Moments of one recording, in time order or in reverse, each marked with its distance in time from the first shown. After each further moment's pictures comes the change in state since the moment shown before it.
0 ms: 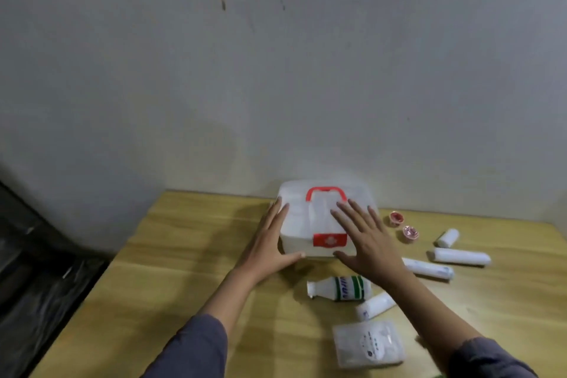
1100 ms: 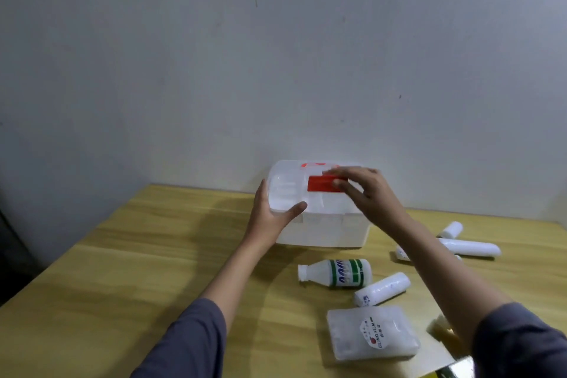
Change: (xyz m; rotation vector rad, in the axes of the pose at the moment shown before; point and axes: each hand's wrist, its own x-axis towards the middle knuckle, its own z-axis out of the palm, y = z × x) left_hand 0.023 -0.009 0.052 -0.544 0.358 -0.015; right_hand 0.024 0.009 -0.021 0.529 0.424 -0.110
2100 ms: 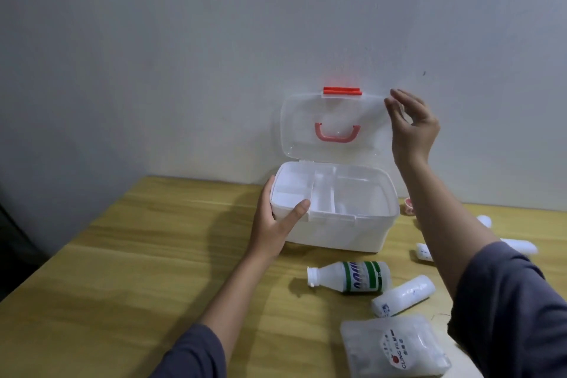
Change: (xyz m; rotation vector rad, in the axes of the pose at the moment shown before) left_hand -0.005 -0.022 0.008 -0.212 0.024 -0.039; right_hand 0.075 0.056 -0.004 0.519 0.749 0.437
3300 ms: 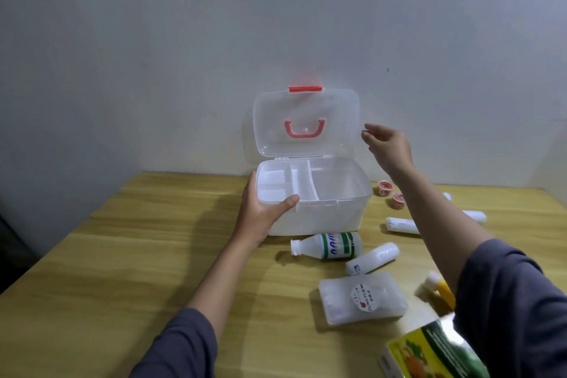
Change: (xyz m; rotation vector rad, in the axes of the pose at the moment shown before) left_hand -0.029 0.022 -0.006 0.117 -0.025 0.033; right_hand -0.030 0.003 -0.052 -0.355 -0.284 0.305
